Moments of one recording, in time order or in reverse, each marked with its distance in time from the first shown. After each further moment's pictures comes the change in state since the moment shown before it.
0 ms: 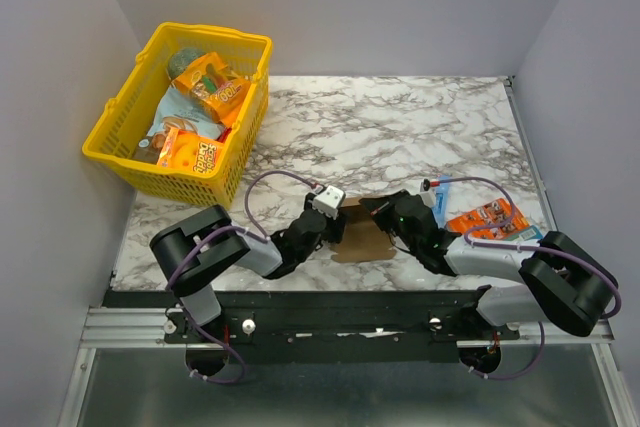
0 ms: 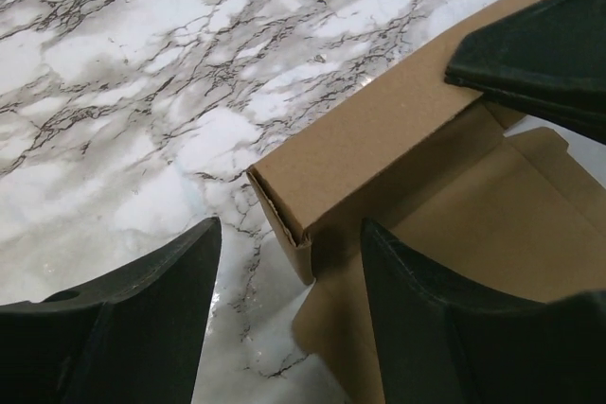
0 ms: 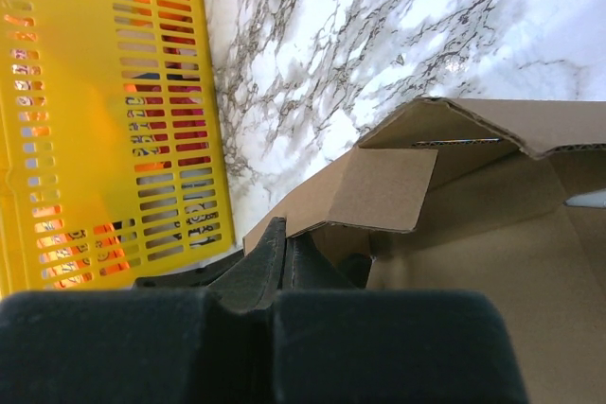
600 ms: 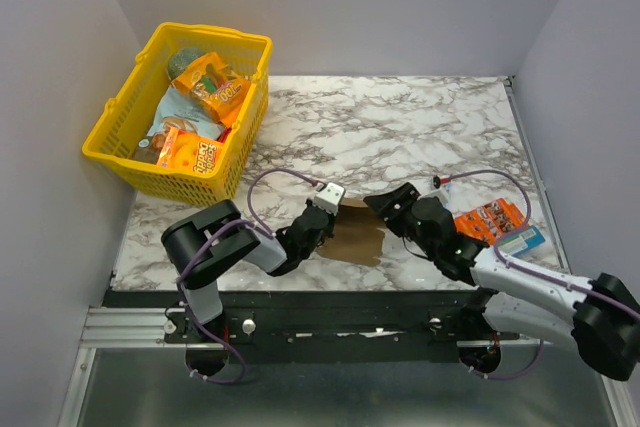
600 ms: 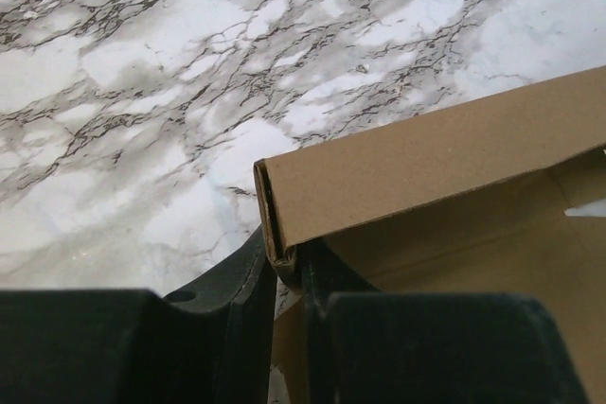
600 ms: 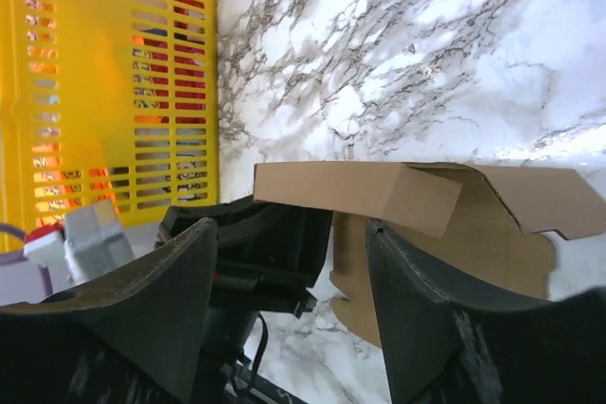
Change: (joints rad) left arm 0.017 0.078 0.037 0.036 -0.058 0.042; right arm 0.009 -0.283 0.002 -0.266 -0.037 -0.149
